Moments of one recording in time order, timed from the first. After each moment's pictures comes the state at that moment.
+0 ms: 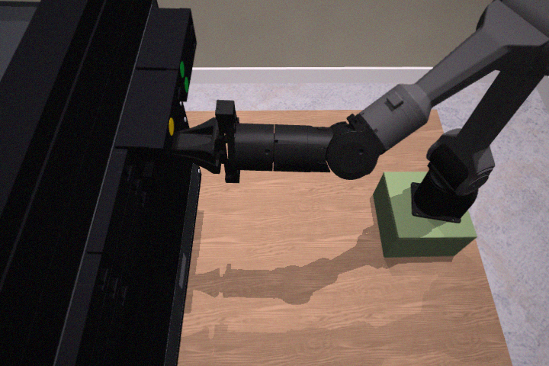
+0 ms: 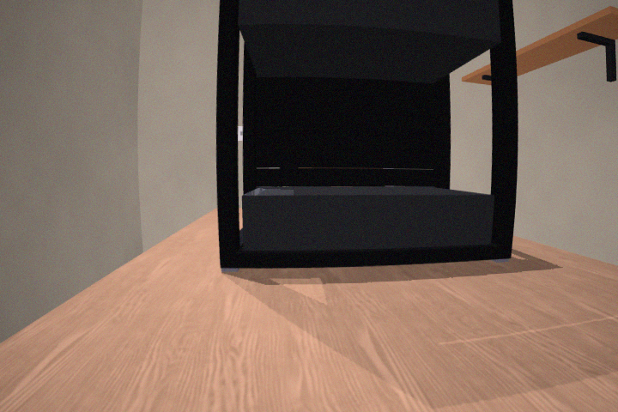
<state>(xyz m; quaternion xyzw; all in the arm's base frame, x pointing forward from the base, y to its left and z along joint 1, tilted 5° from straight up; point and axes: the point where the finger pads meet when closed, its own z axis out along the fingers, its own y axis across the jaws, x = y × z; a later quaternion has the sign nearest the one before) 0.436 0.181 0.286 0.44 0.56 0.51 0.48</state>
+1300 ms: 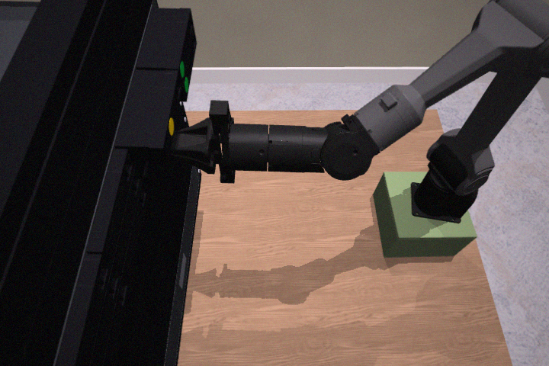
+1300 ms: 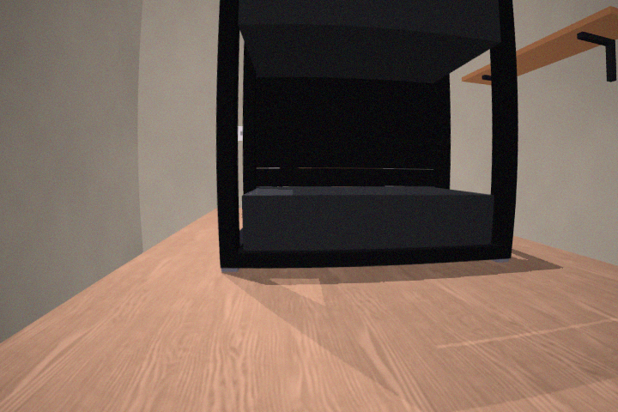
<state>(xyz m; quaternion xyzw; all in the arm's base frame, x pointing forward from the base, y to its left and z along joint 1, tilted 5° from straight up) 0.443 0.182 0.285 0.44 0.56 0.51 0.48</state>
